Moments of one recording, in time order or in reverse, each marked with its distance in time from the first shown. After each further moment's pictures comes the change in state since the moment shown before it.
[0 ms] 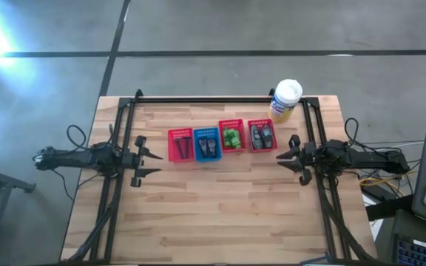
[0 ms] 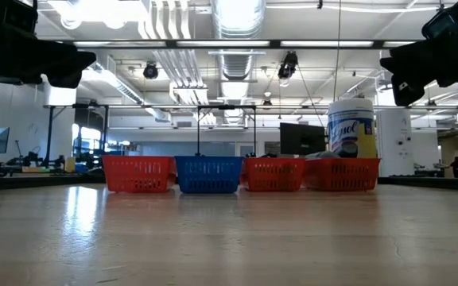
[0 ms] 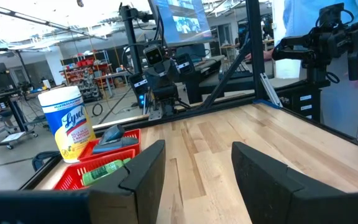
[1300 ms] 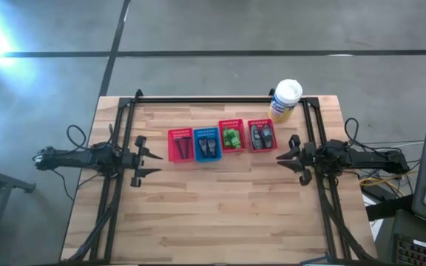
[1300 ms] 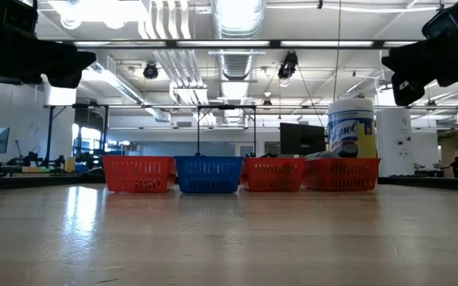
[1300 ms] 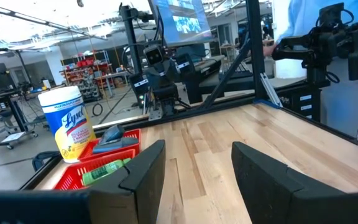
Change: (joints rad) left arm 0.000 0.000 0.000 0.000 0.000 0.000; right arm 0.000 0.000 0.000 0.001 -0.003 0.001
